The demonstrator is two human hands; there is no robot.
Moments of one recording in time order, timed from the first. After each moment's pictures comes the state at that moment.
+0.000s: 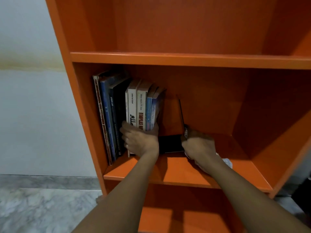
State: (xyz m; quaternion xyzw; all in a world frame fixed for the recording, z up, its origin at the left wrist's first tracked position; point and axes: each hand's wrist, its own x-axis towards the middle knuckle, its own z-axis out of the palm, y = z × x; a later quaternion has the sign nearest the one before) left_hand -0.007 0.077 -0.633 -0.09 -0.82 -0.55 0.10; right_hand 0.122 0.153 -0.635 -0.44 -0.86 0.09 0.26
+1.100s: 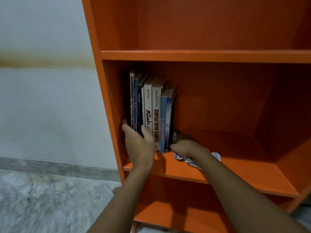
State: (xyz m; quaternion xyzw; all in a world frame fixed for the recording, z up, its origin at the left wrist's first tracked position) left_hand -0.021 -0.004 -0.639 -0.21 -0.73 -0.63 0.15; right_hand 0.053 0.134 -0.650 -0.40 -0.86 0.30 -0.02
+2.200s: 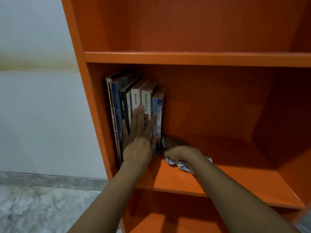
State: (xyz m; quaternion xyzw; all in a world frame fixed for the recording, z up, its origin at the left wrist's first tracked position) left_hand -0.076 0.032 -0.660 -0.44 -0.78 -0.17 0.41; right_hand 0.021 0.145 -0.644 -0.34 -0.91 0.24 -0.02
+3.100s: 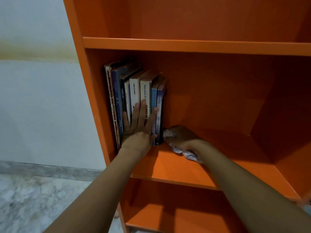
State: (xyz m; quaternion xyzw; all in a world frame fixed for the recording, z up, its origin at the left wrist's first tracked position) left_hand -0.081 0.033 -0.656 -0.48 -0.82 -0.10 0.28; right_hand 0.044 0.166 -0.645 -0.31 -0.89 0.32 0.09
